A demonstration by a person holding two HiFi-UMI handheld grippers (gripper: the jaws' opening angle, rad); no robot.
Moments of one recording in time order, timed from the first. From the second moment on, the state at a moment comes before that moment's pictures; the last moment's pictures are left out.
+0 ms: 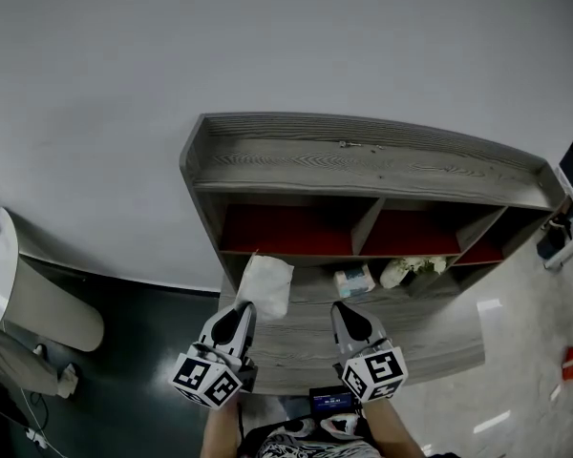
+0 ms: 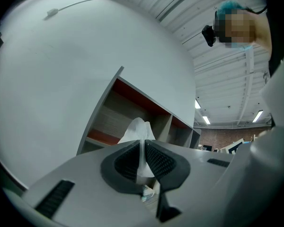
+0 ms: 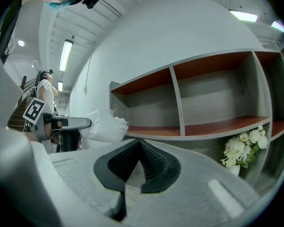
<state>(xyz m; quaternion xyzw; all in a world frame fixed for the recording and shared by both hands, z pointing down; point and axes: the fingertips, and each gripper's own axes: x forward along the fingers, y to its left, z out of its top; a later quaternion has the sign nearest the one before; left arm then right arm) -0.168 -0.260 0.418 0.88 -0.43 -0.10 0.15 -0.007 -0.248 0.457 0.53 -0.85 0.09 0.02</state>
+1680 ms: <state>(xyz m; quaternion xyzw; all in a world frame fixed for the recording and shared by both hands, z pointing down) -0.141 -0.372 0.412 0.89 -0.43 -0.09 0.12 0.031 -0.338 0.458 0.56 -0.82 0.09 0.01</state>
